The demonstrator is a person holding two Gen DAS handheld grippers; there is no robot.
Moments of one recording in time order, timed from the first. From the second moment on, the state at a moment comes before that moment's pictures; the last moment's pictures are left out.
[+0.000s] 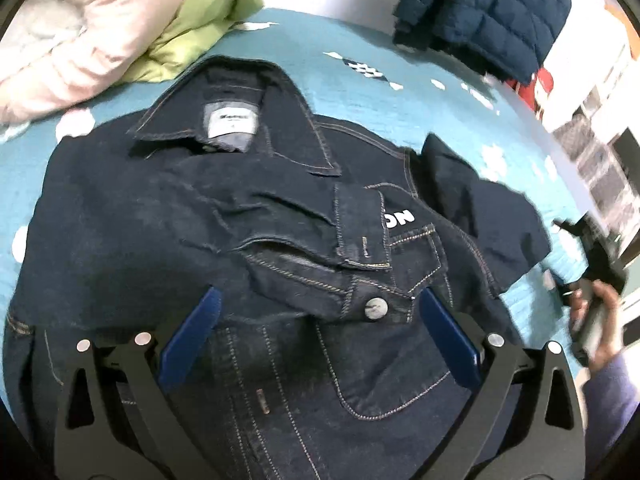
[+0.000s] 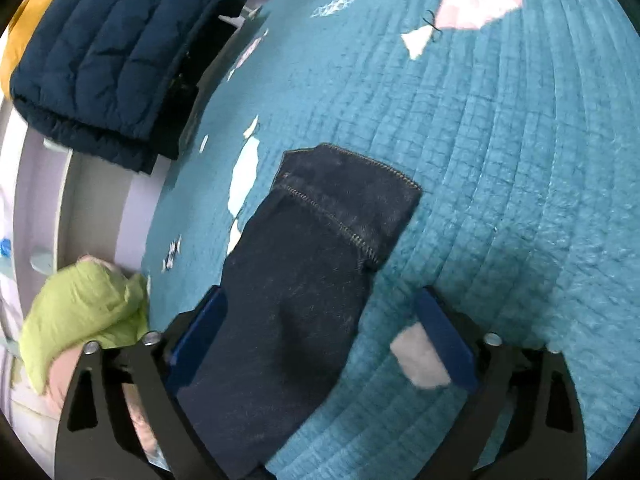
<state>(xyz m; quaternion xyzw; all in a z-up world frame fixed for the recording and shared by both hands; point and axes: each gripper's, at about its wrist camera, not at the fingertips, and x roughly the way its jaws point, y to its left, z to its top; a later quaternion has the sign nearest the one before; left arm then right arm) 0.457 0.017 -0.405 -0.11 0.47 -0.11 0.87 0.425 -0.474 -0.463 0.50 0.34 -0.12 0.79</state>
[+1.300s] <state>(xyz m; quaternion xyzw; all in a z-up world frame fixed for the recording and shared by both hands) 0.375 0.277 -0.406 -0.20 0.46 0.10 0.86 0.446 0.016 -0.427 0.13 0.44 0.23 0.86</state>
